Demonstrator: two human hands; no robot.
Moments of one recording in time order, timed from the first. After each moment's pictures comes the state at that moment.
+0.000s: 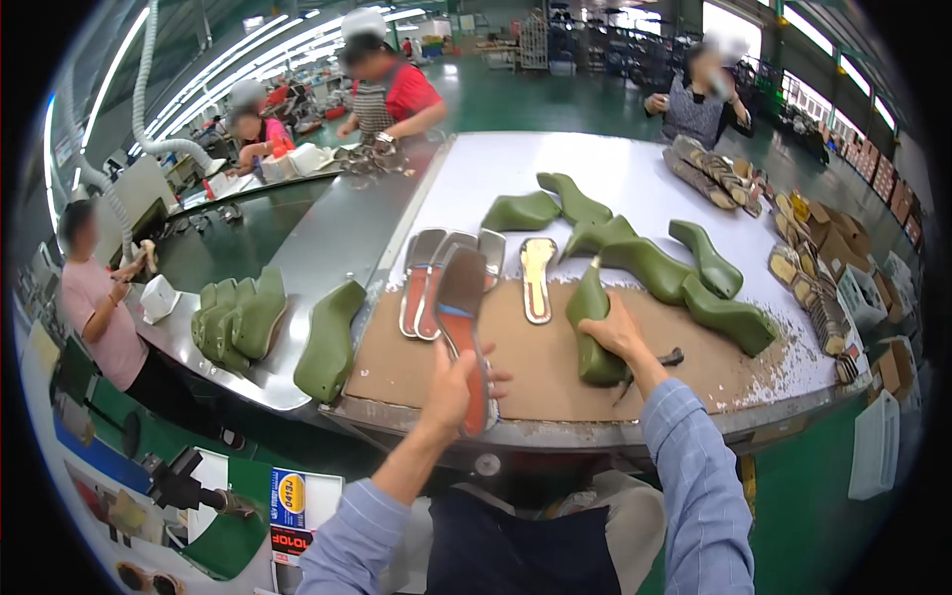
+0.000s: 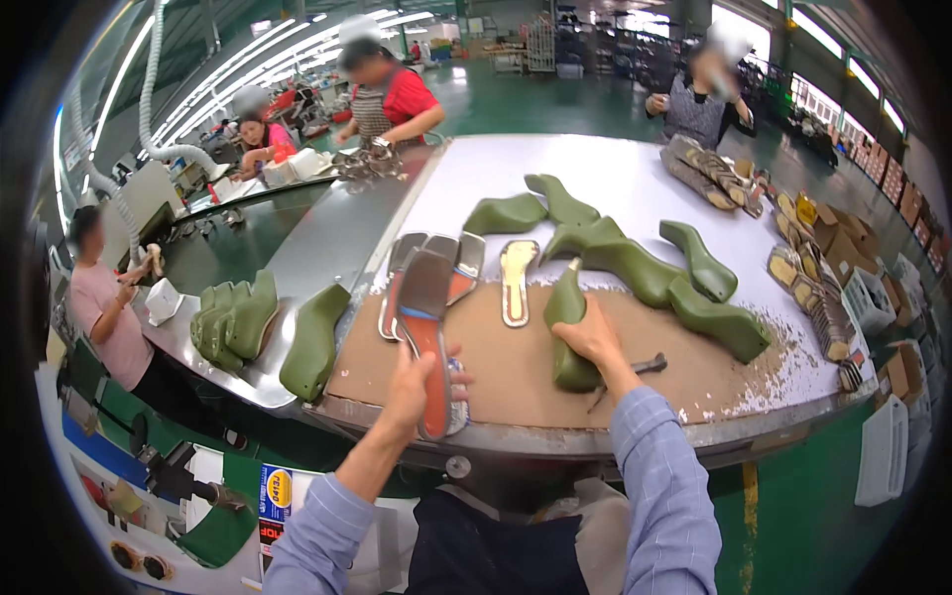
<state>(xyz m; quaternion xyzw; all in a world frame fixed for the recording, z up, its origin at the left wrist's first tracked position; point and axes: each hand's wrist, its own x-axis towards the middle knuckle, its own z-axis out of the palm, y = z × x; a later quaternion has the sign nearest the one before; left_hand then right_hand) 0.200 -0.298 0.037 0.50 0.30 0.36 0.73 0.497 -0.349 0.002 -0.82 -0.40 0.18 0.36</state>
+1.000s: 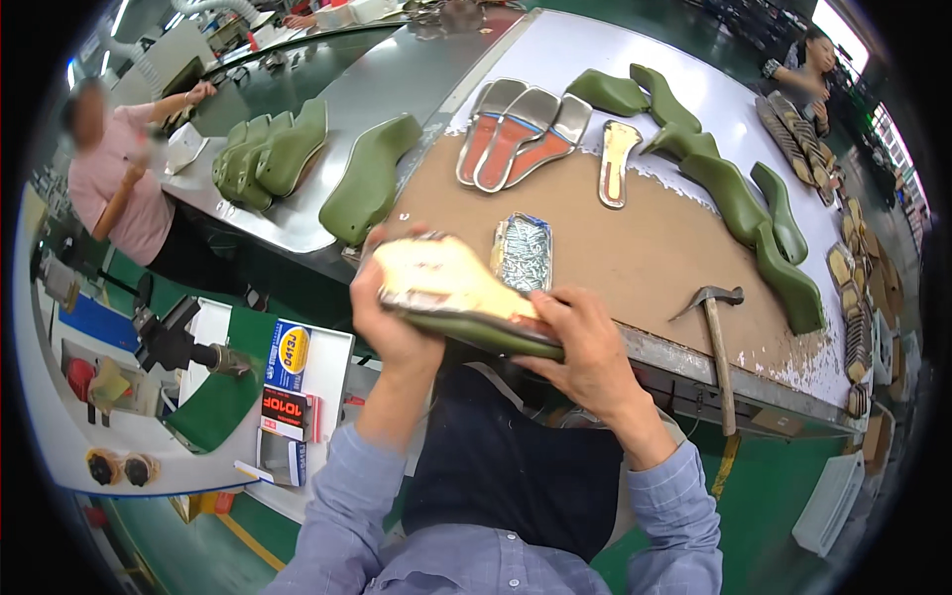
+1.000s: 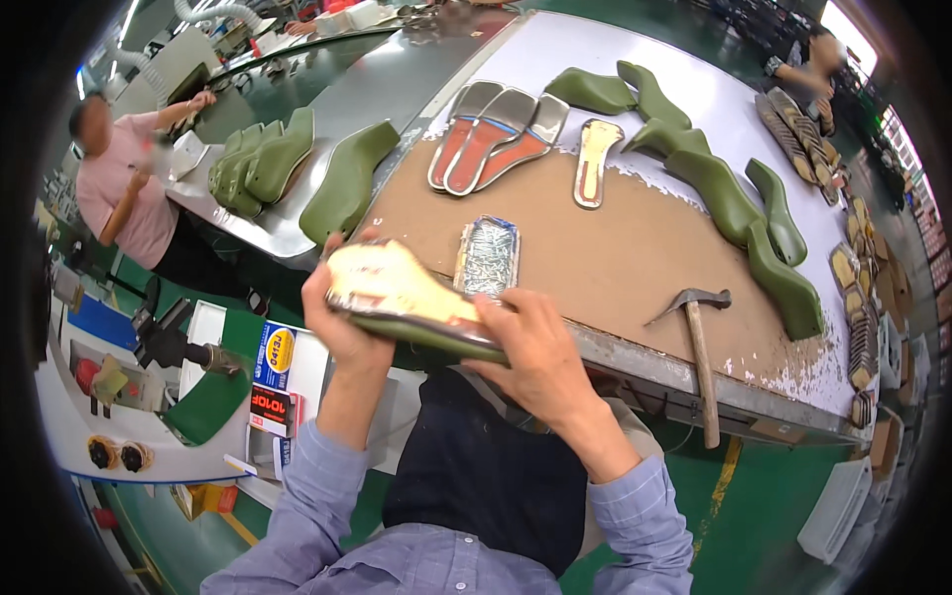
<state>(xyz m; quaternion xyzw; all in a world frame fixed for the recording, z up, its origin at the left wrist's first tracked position) 0.101 -0.336 0.007 0.23 0.18 0.70 0.65 0.296 -0.434 0.008 -0.52 -0.76 0.07 0.39</state>
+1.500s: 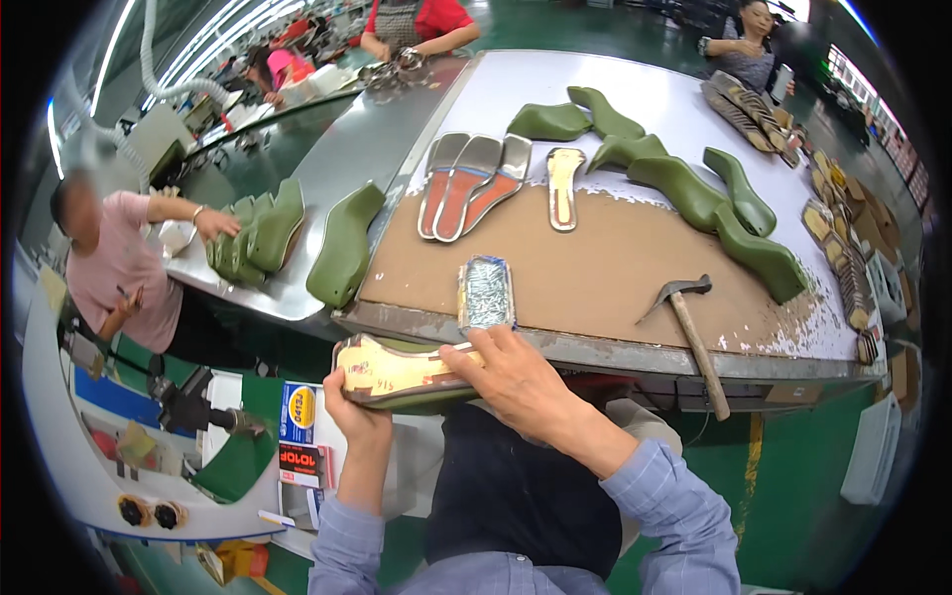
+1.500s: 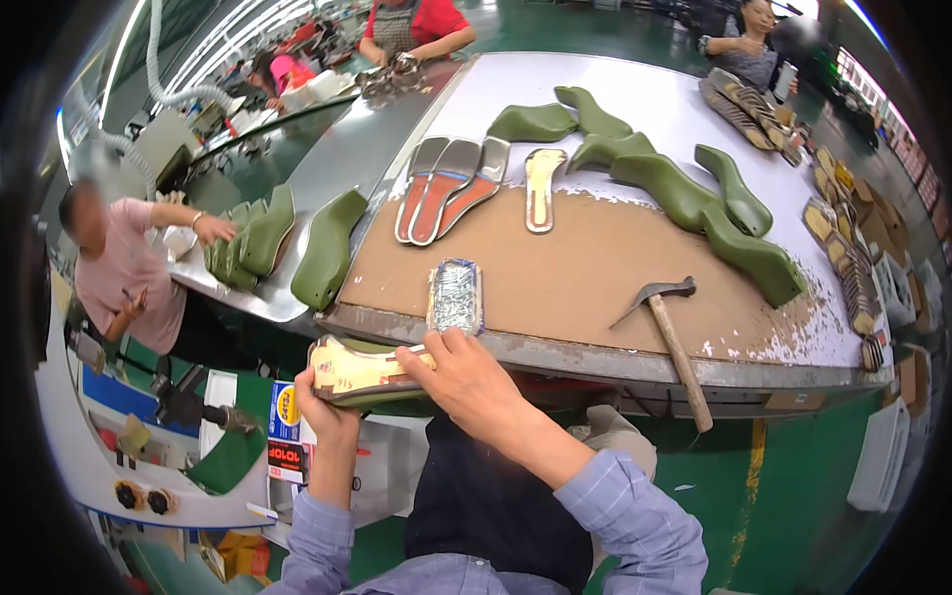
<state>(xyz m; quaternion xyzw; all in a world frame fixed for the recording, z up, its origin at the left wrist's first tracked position) 0.033 -0.365 -0.033 0.21 0.31 0.65 0.66 0.268 -0.435 0.023 -0.50 -0.82 0.02 0.27</state>
